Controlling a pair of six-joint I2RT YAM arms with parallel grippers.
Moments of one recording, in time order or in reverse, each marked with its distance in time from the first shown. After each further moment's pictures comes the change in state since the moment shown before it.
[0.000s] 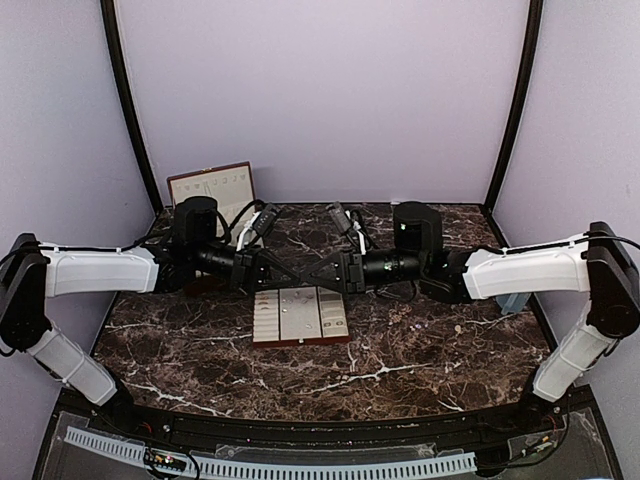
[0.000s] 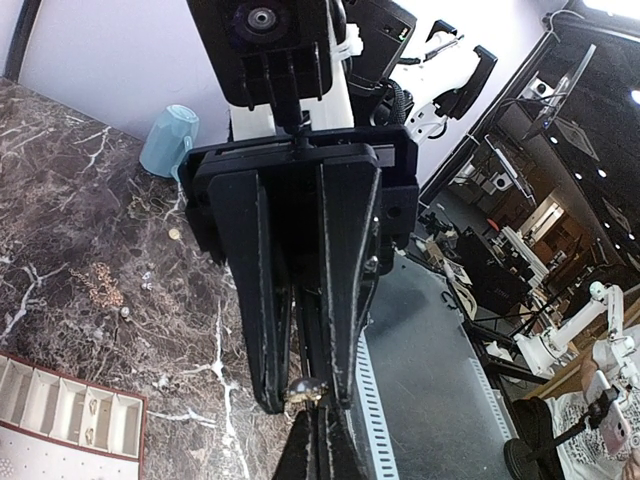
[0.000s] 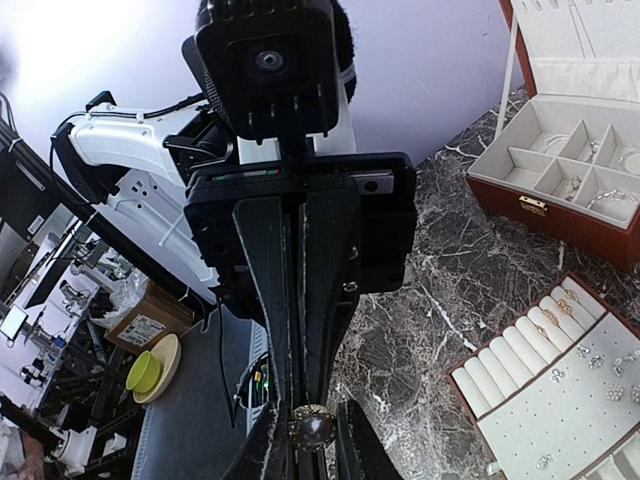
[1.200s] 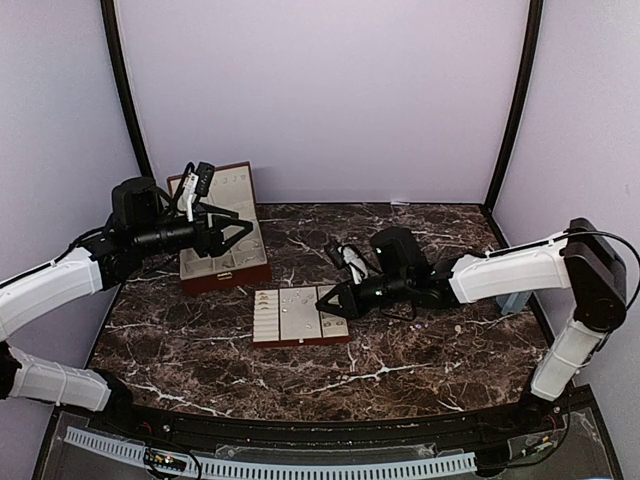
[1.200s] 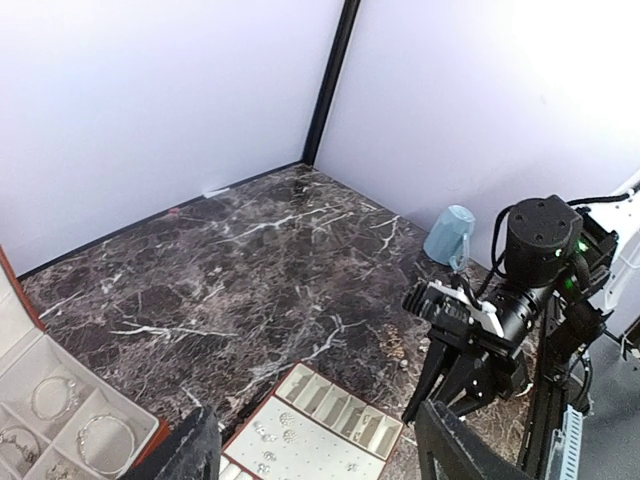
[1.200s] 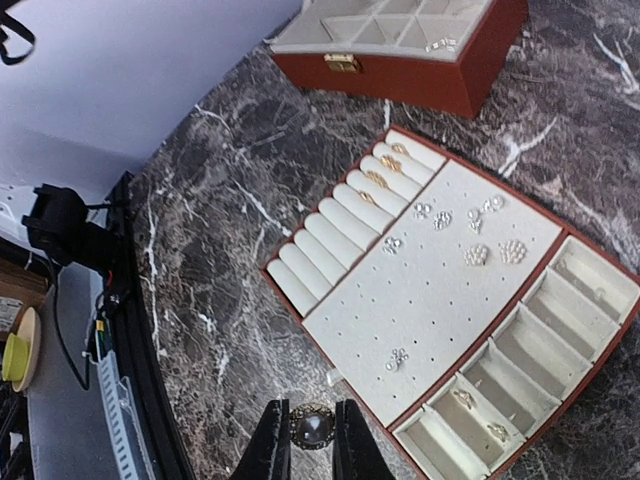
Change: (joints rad) left arm 0.176 -0.341 -0.014 -0.274 -0.587 0.189; right arm -0.001 0.075 -0.010 -0.320 0.271 -0.199
